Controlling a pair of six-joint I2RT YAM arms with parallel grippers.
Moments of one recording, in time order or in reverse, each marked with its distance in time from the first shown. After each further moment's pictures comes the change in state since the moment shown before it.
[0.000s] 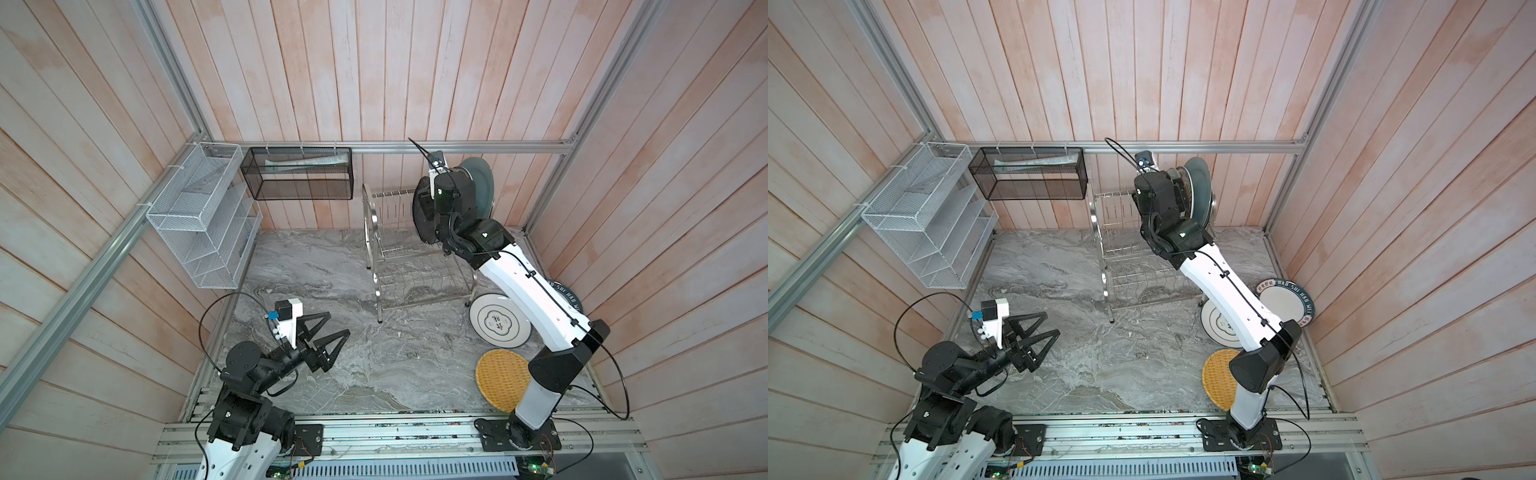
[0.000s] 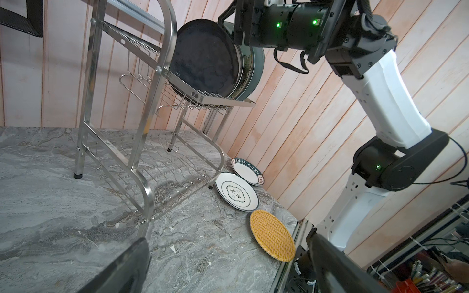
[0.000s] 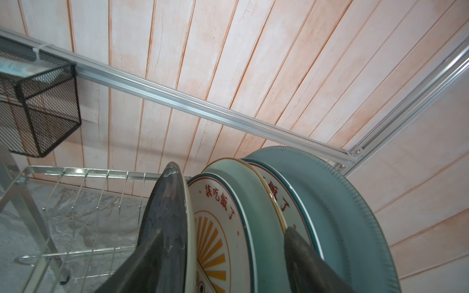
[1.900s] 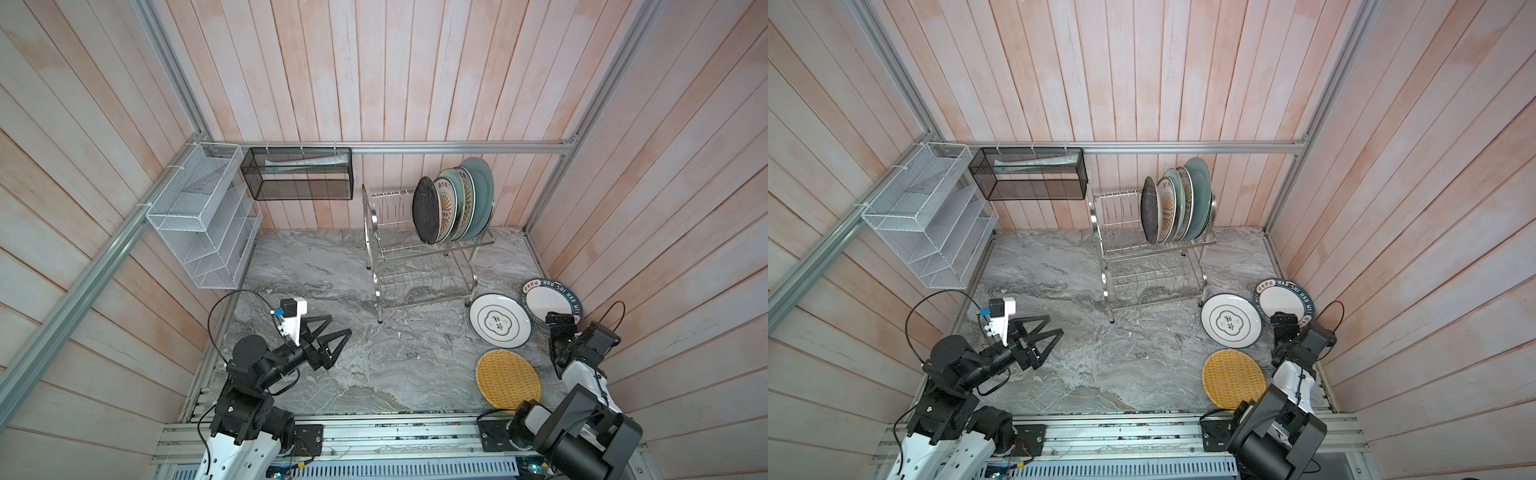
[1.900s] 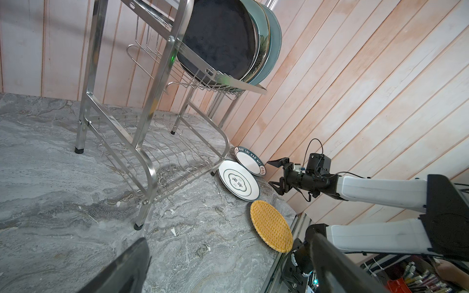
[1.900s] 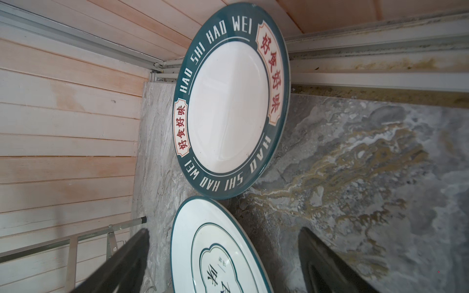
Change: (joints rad) left arm 0.000 0.041 0.002 -0.051 0.001 -0.015; right arm -1.426 -0.662 -1.732 0.606 -1.166 1.126
